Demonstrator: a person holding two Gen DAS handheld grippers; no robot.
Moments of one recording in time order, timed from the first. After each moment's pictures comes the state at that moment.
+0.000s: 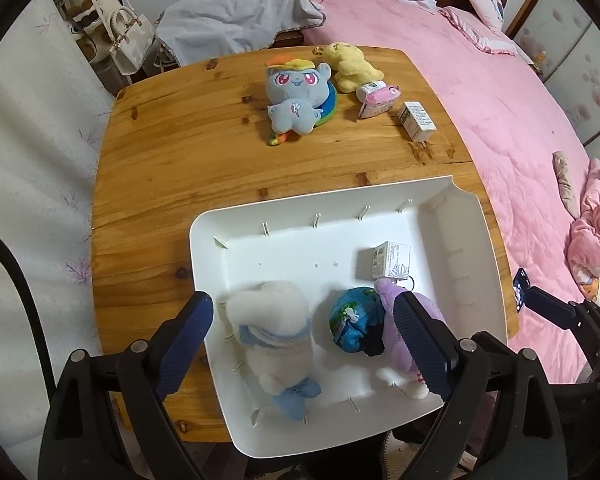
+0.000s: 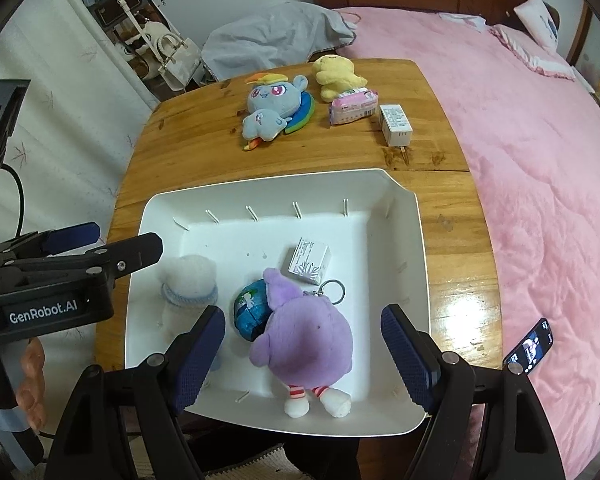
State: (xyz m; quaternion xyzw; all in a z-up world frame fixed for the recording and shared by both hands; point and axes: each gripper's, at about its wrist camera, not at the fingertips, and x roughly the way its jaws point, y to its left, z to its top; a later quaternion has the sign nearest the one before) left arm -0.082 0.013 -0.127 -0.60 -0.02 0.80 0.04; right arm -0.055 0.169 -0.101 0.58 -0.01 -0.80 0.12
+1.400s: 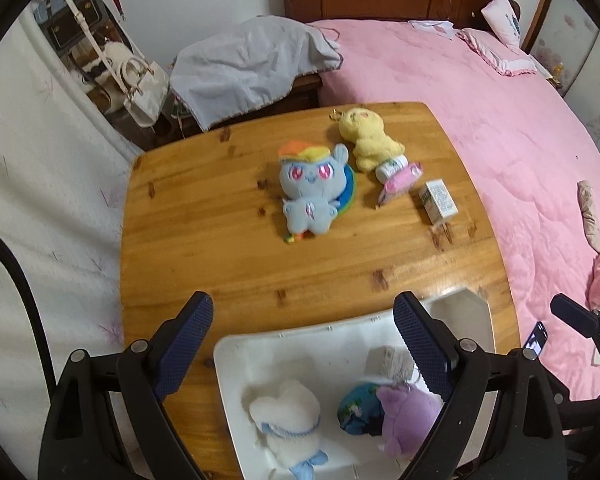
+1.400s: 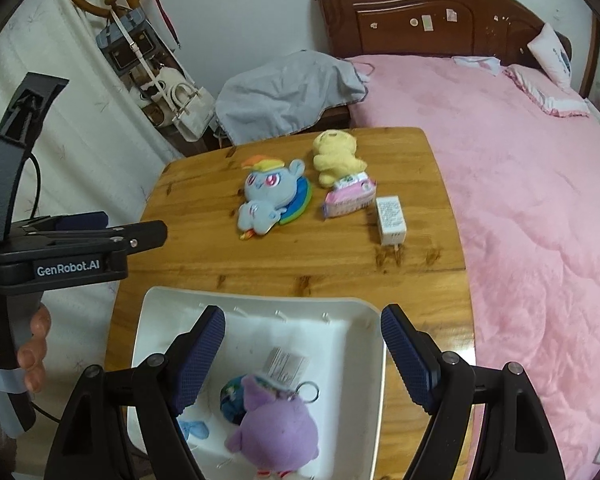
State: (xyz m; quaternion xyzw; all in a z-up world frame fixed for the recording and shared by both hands) left arm -0.181 0.029 -0.082 -0.56 0.02 0.83 -0.01; right arm -0.143 0.203 -0.062 0.51 -0.03 -0.84 0.16
